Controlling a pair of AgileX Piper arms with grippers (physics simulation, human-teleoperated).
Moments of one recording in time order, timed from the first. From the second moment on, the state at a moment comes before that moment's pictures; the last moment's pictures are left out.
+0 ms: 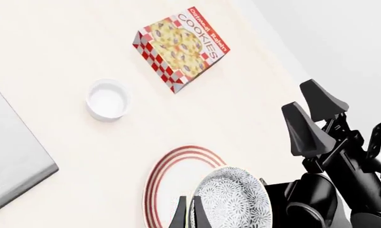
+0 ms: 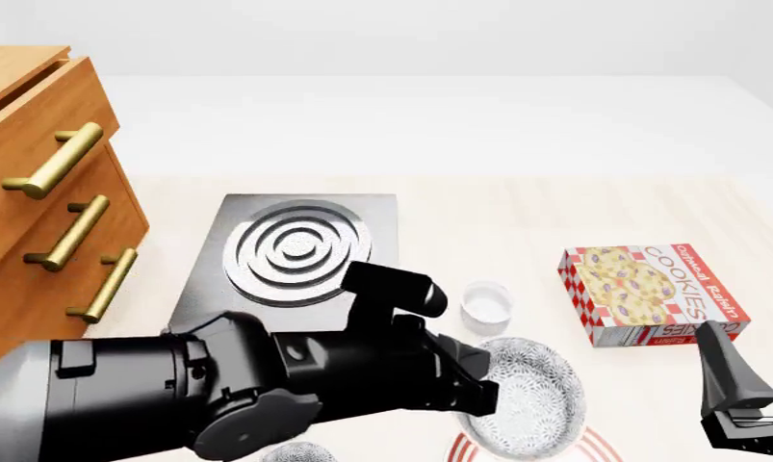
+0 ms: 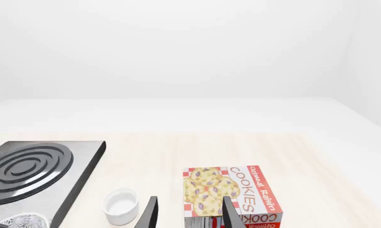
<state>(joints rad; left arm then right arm) -1.10 1.47 -0.86 0.02 -0.60 0.00 0.08 -0.02 -0.05 0.00</state>
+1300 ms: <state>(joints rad) -1.11 1.63 -0.91 -0.05 -0.62 0.00 0.08 -0.02 -0.05 0.00</state>
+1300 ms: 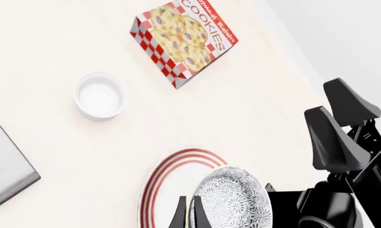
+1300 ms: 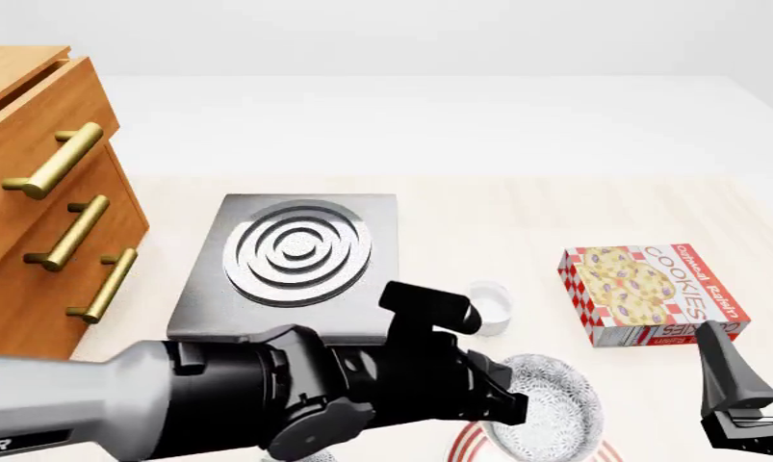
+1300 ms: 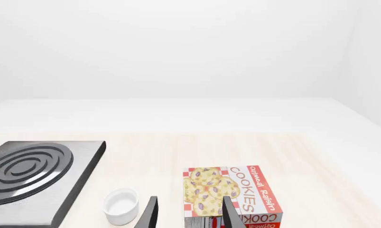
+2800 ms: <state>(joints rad) -1.12 1.80 -0.92 -0.15 -0.67 0.00 0.08 -0.02 -0.05 0.00</state>
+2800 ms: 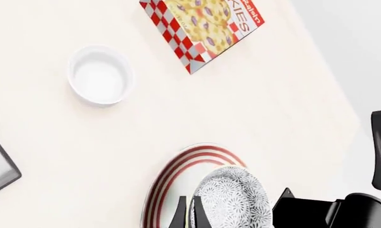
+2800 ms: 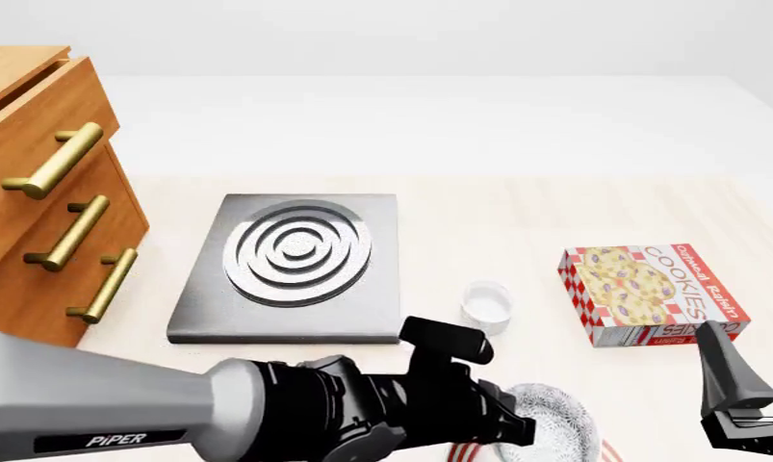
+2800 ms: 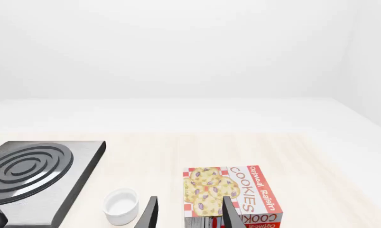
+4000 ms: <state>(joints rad) -1.14 1.88 -0.92 -0.19 -0.69 0.00 0.08 -0.02 -0.05 0.00</state>
